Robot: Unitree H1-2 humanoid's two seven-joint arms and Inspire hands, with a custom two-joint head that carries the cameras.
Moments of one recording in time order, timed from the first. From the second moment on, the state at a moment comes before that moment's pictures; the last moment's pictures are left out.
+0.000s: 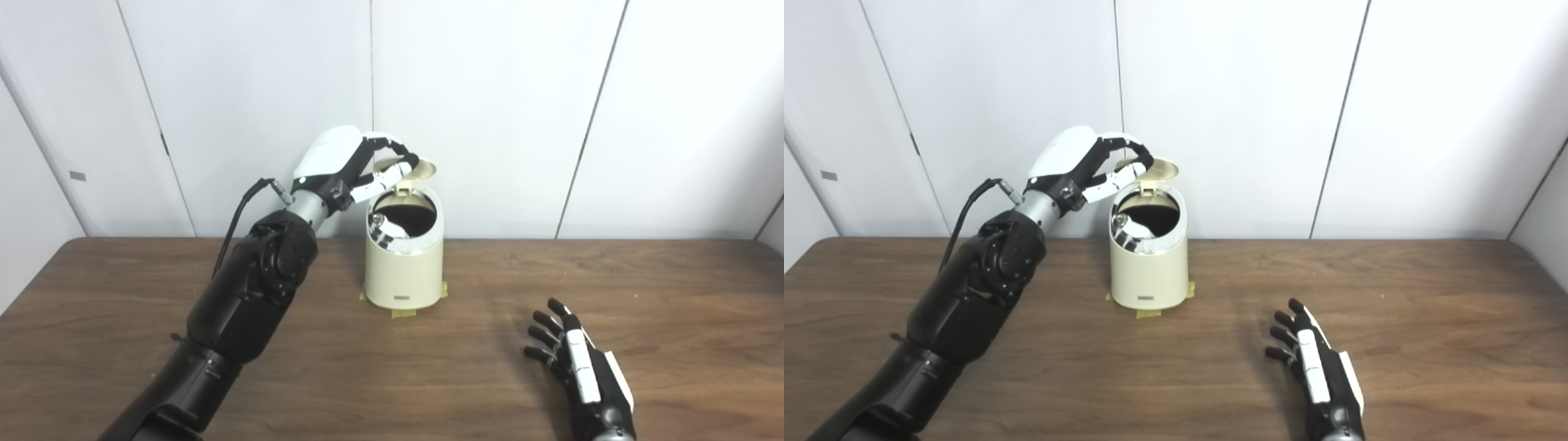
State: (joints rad) left arm -0.82 0.27 -0.35 0.22 0.65 0.12 -0.14; right arm 0.01 -0.01 -0.04 -0.20 0.04 0.24 -0.05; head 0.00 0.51
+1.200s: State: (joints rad) left arm -0.73 0.31 -0.44 0.15 0.84 0.06 -0.25; right arm 0.02 0.00 -0.04 -0.27 0.02 0.32 -0.05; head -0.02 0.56
